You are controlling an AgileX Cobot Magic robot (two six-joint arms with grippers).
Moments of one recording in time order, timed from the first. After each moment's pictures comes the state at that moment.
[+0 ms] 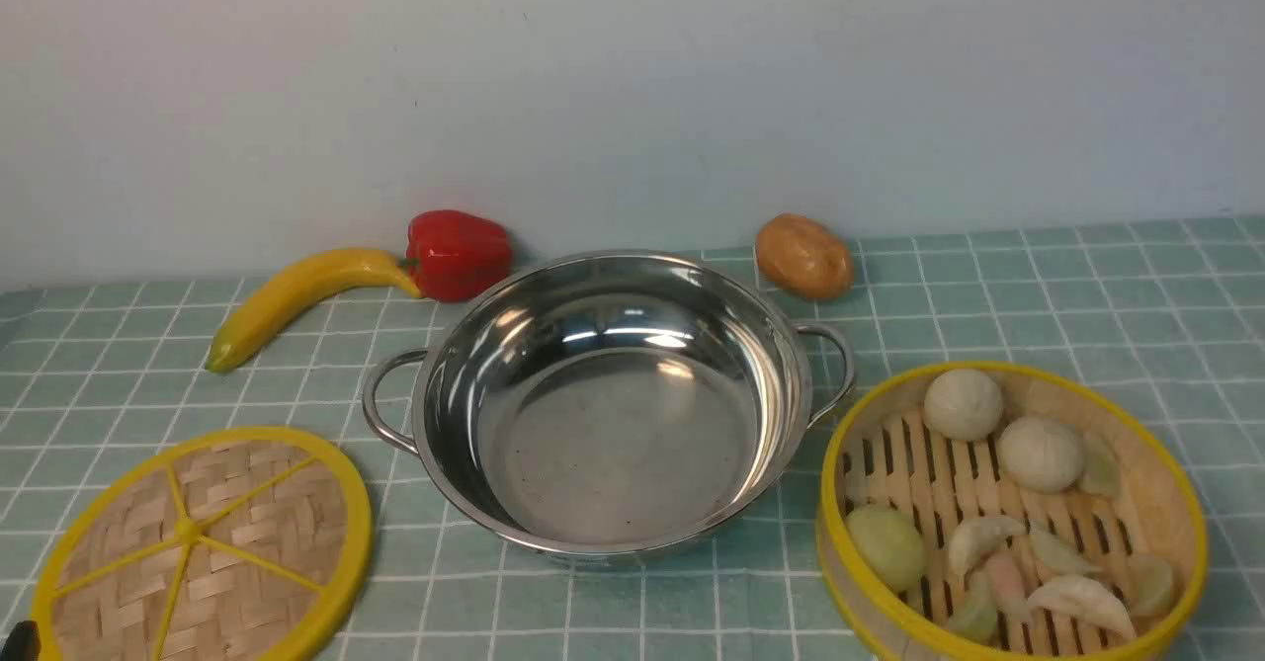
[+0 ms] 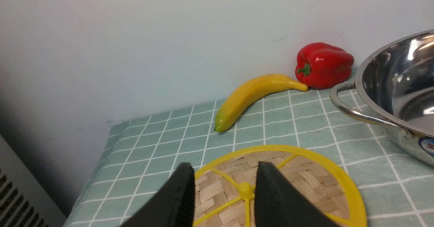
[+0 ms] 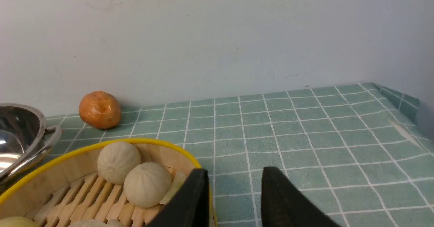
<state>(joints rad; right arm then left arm) -0.01 0.00 -0.05 -0.21 0.35 0.41 0.04 0.00 0.01 0.37 0.22 -0.11</state>
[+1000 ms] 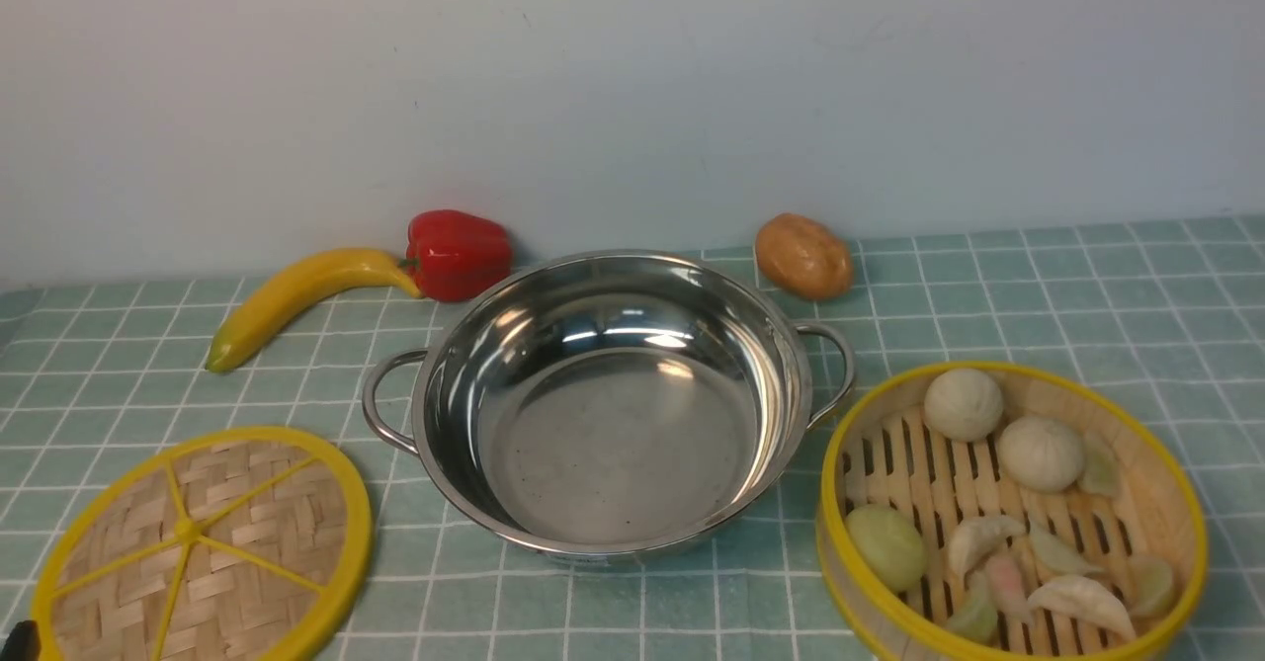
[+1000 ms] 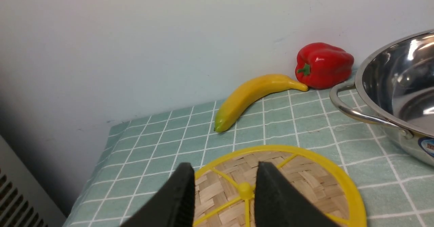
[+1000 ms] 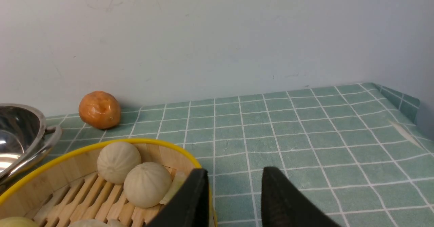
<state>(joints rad) -0.01 0.00 -0.05 -0.21 0.35 0.41 0.04 0.00 0.01 0.37 0.22 -0.11</state>
